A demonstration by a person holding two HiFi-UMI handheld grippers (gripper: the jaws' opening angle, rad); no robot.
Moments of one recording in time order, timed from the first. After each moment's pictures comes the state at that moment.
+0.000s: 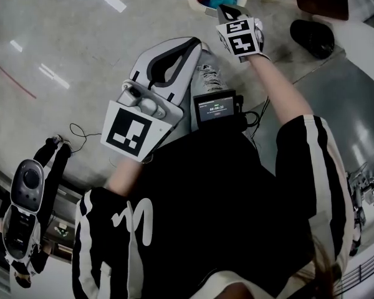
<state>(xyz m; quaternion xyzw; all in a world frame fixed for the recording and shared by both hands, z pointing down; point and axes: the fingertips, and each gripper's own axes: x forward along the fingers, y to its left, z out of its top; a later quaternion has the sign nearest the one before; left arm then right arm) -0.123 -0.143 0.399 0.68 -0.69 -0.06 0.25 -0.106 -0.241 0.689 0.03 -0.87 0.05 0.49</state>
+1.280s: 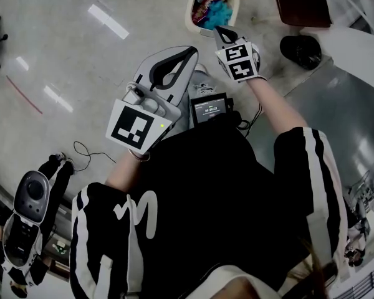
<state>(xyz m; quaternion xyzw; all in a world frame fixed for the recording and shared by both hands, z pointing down) -0.104 -0.140 0.328 0.70 -0.68 -0.03 0.20 -0.091 -0.230 0.578 0.03 -0.91 0.02 0.42</state>
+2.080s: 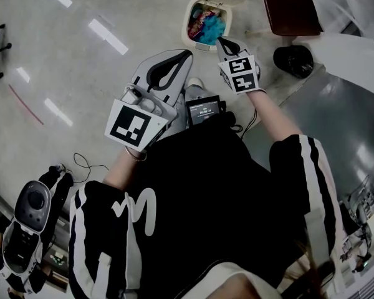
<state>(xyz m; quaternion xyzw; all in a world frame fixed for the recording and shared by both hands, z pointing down) -0.110 -0.148 0.297 0.71 -0.68 -0.03 0.17 -0.079 -0.249 0.528 0.06 -0.92 0.02 0.39</state>
